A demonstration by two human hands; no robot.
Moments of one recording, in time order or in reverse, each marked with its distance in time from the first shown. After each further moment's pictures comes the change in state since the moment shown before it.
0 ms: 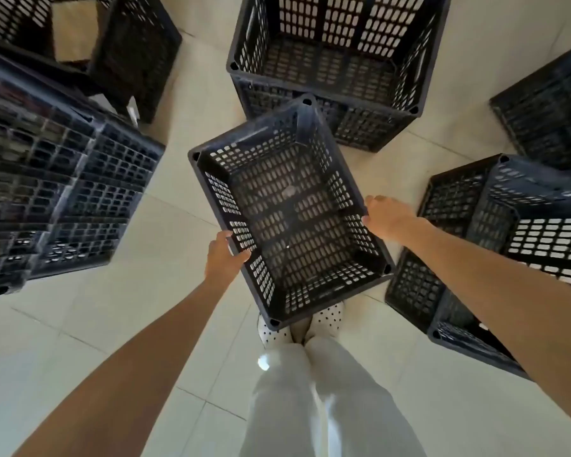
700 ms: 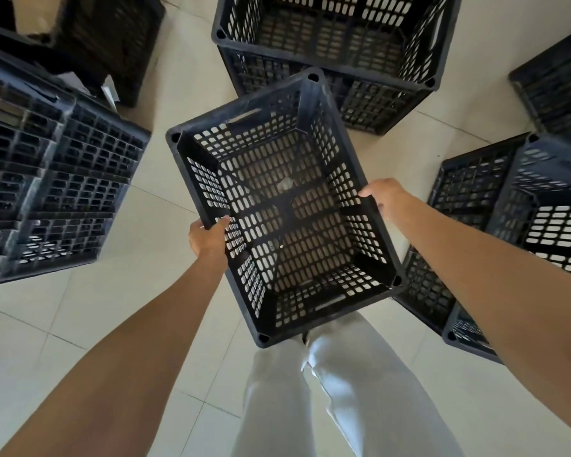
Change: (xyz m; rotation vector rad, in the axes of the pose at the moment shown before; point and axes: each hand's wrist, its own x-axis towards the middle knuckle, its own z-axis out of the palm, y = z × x) left_hand 0.057 0.004 0.018 -0.666 0.310 -0.393; right_hand 0.058 -0.010 0.014 1.221 -0.060 0.622
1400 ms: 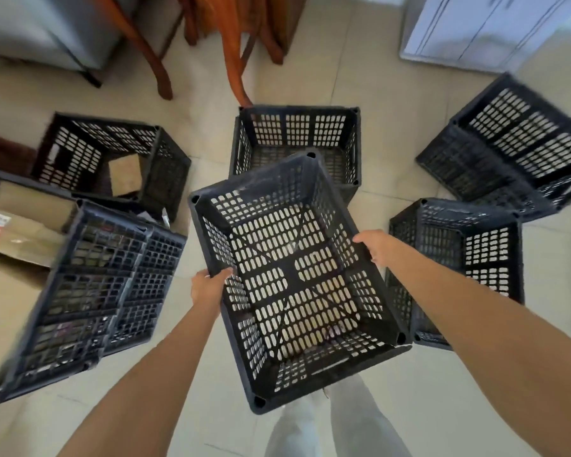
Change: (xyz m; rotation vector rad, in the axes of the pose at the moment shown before) left_hand -0.186 0.149 -0.136 0.295 -0.221 0.241; right_hand -0.269 -0.037 -0.119 0.145 -0.067 0.001
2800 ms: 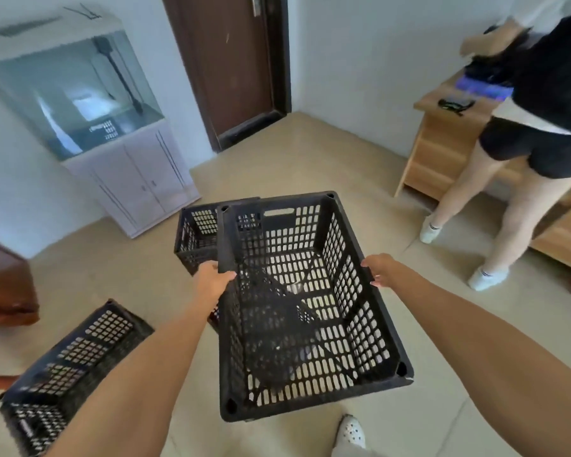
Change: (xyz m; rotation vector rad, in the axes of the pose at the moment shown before) left_hand -0.495 0.096 0.364 0.805 -0.709 1.008; right_hand -0.292 0.415 -0.421 1.062 0.636 -0.008
